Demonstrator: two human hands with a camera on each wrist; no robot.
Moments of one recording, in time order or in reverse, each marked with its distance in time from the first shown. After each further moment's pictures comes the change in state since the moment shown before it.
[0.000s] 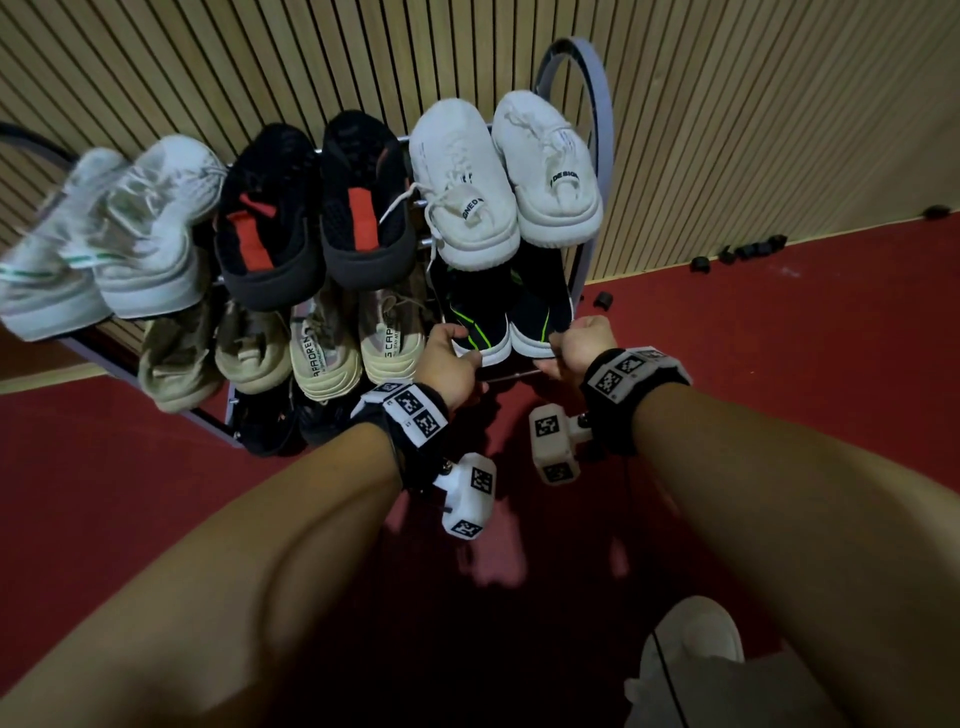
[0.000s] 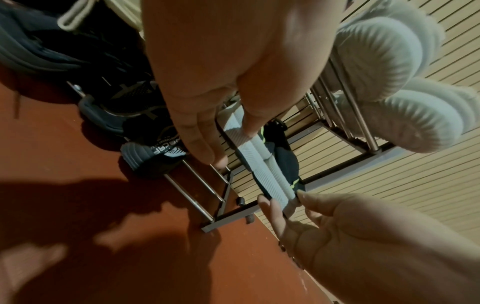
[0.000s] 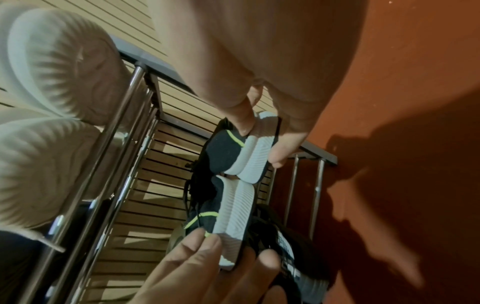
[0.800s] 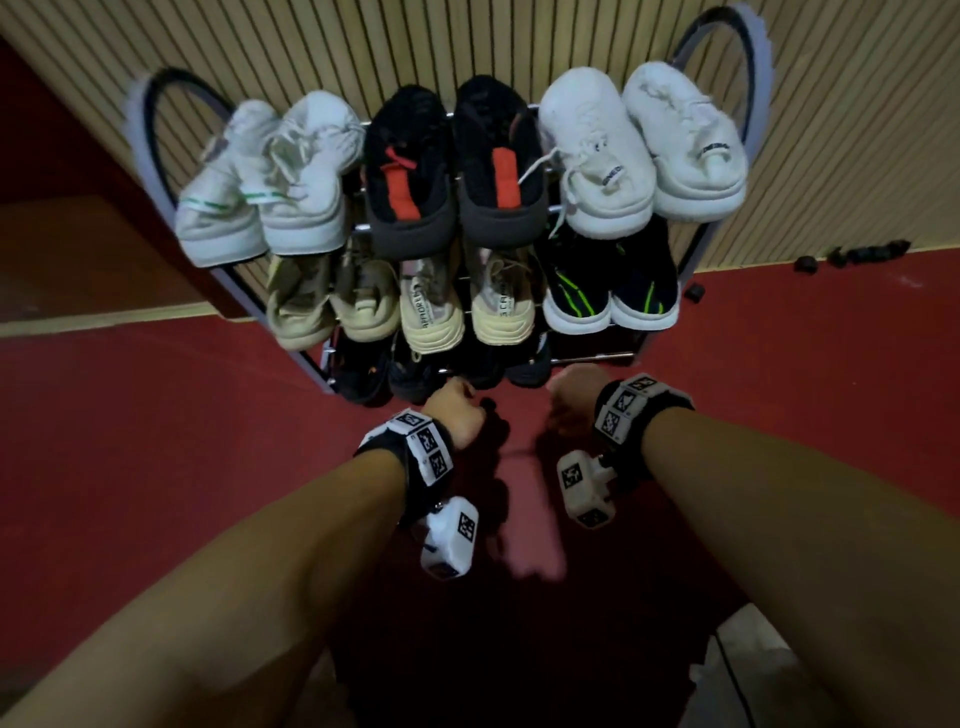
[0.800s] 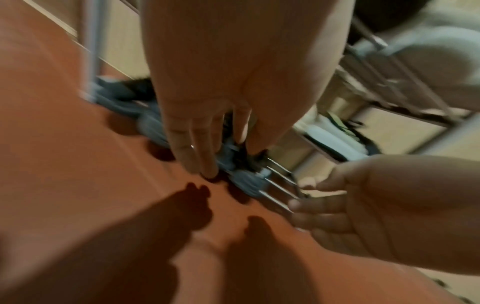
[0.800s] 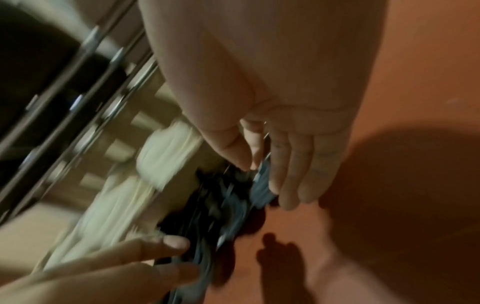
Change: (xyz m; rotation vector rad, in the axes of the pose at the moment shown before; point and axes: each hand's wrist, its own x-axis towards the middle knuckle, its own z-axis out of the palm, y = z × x) left_hand -0.038 -0.095 -0.090 0.433 0.025 -0.138; right_hand -0.046 0.079 0.074 -0.531 -0.330 0.129
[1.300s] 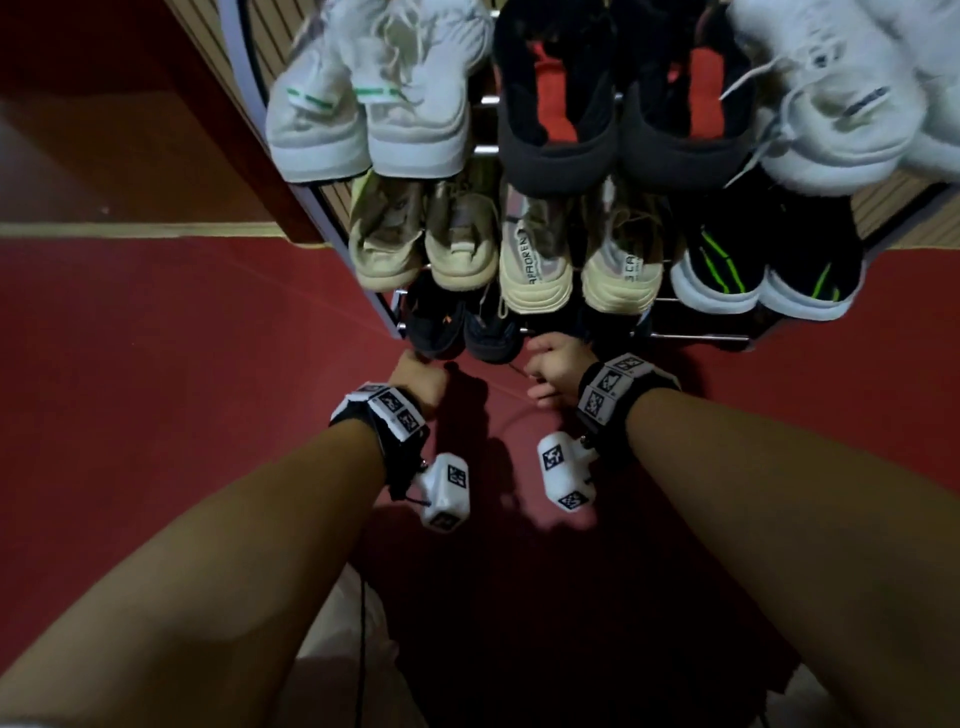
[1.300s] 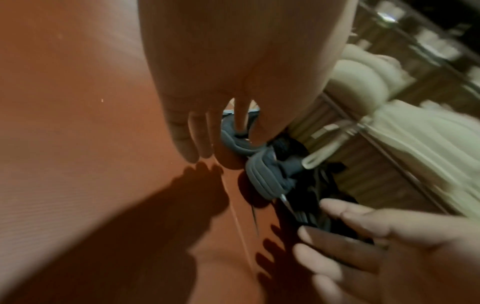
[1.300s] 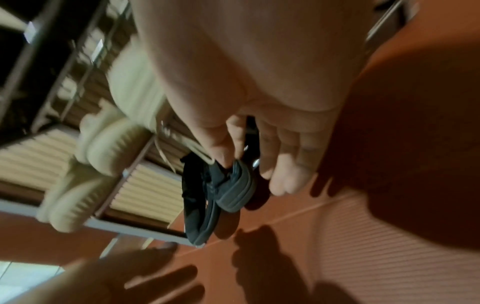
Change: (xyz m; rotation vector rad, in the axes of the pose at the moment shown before) left_hand 0.075 -0.148 -0.066 -0.439 0.116 -0.357; right_hand 0.058 -0.015 0.130 -0.093 -0.221 -0.072
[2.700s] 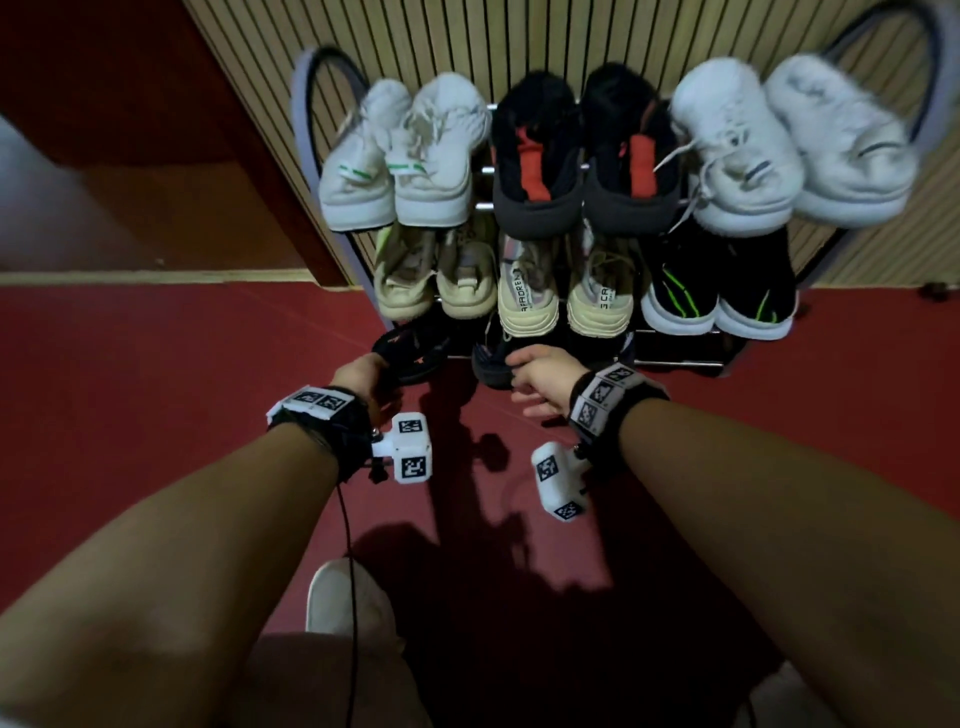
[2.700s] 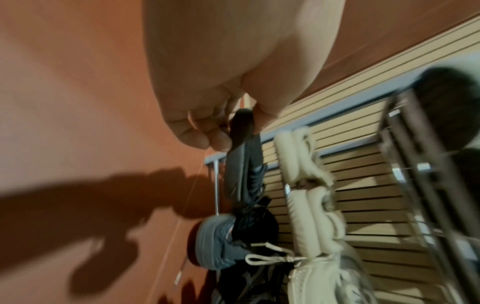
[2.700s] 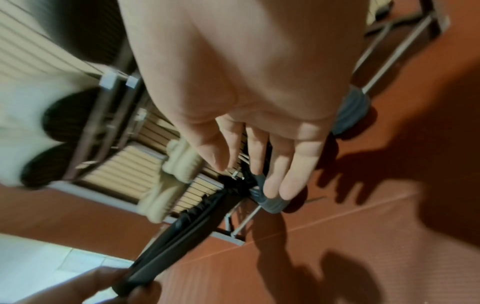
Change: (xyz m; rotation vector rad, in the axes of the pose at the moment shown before) left_hand -0.106 0.041 -0.079 -0.461 0.110 -0.134; right_hand -0.068 -0.028 0.008 0.007 -0.041 -0.121
